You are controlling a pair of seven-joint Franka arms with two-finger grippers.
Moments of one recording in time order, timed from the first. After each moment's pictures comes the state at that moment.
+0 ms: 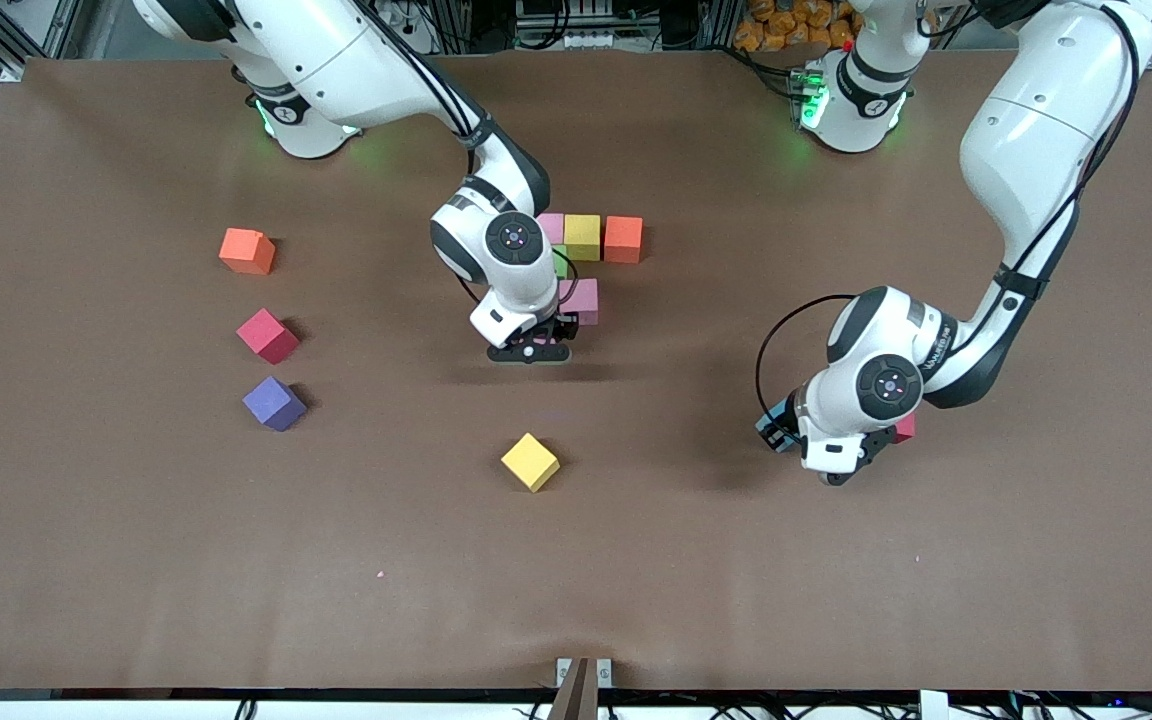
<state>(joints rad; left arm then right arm) 0.13 0.73 -0.54 -1.69 0.34 2.19 -1.27 0.61 0.66 0.17 -1.81 -0.16 2.46 0.87</state>
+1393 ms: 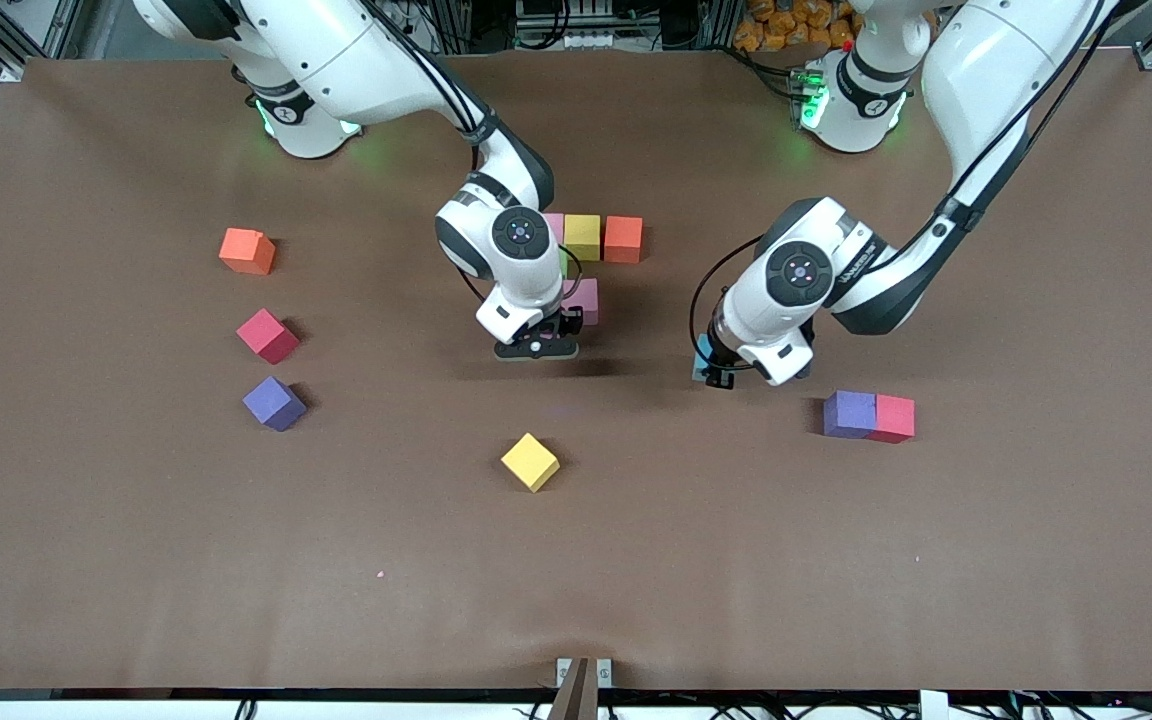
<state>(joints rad) 0.20 0.55 -0.78 -1.95 0.34 2.30 -2.25 0.63 0.65 0.17 -1.81 -0.16 2.46 0.85</state>
